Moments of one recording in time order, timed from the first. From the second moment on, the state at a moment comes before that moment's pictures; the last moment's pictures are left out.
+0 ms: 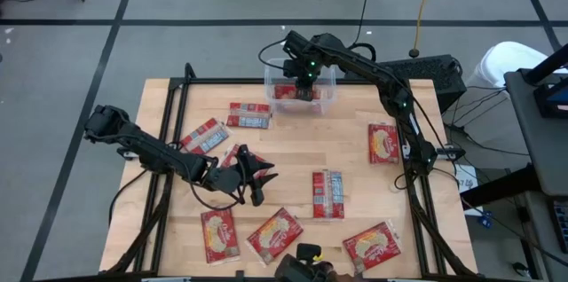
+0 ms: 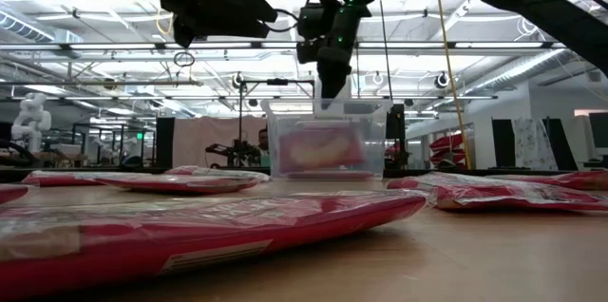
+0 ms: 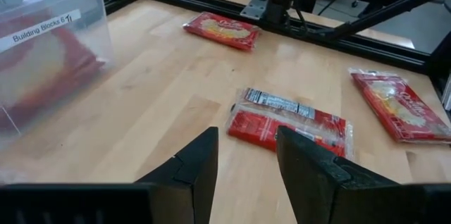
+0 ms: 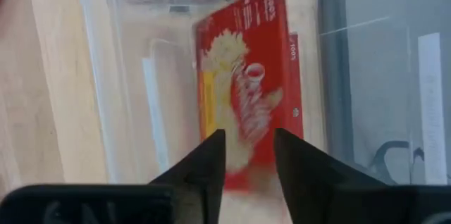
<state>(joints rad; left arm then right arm) -0.38 1.44 0.78 0.20 -0.59 -0.43 -0.57 2.22 2.24 -1.30 -0.10 -0.45</state>
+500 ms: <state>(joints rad) -0.41 1.44 0.78 0.00 -0.61 -0.53 -0.40 2.01 2.23 -1.28 -0.10 -0.25</state>
